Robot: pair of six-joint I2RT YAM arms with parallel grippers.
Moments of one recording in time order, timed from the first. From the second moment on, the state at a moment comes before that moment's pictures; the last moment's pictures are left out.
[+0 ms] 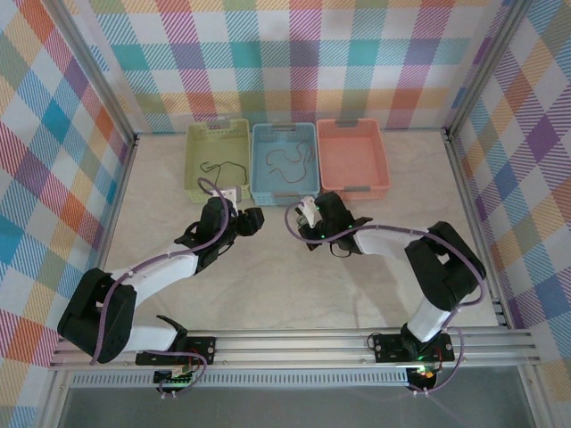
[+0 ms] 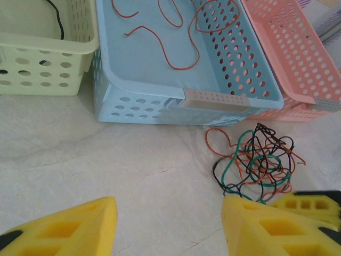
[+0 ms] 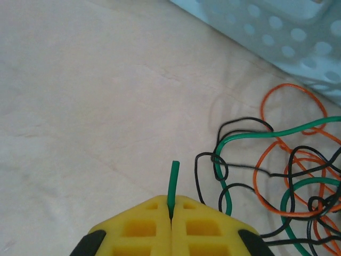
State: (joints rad) left arm -0.50 1.32 0.63 0.16 0.00 -0.55; right arm 0.66 1.64 0.83 0.03 -0.20 -0.02
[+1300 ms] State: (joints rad) left arm -0.49 1.51 0.84 -0.25 0.40 -0.66; right arm 0.69 1.55 0.75 0.22 -0.65 -0.09
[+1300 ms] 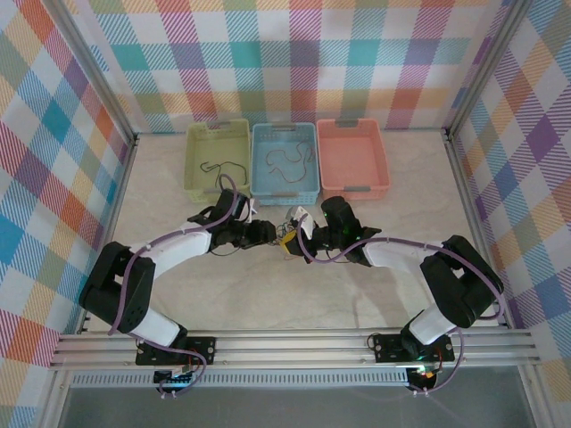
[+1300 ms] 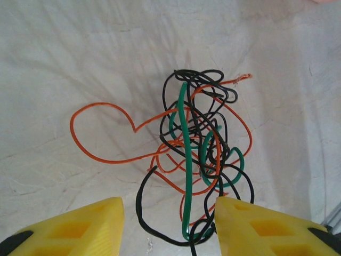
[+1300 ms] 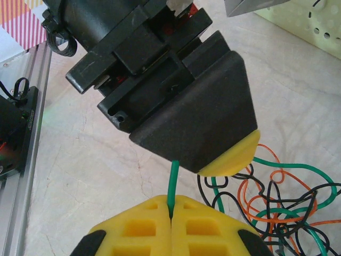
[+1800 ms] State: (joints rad) left arm -0.50 1.50 0.81 -0.18 0.46 -0.69; right arm 0.69 1.55 0.75 0.22 -0.64 -0.09
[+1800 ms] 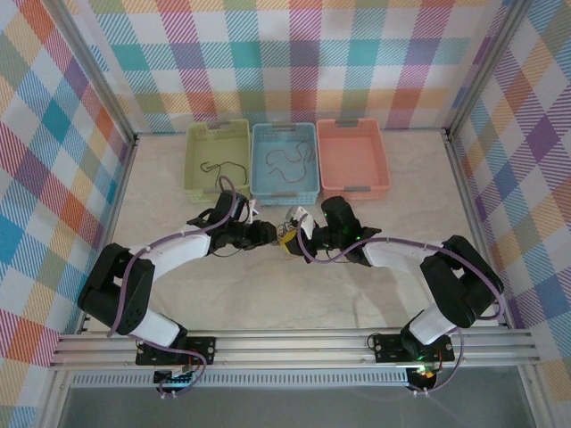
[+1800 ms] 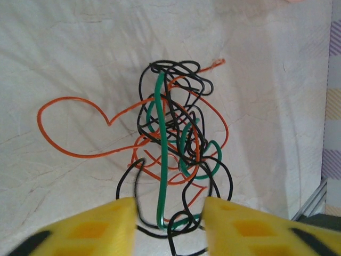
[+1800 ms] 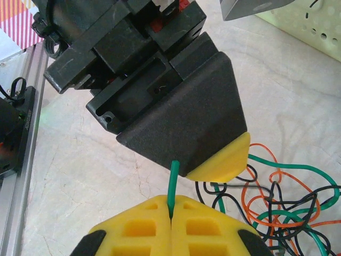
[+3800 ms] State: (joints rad) left arm -0.51 1.33 0.80 -0.29 0.27 -0.65; right arm 0.67 1.51 0.71 0.21 -0.28 -0.05
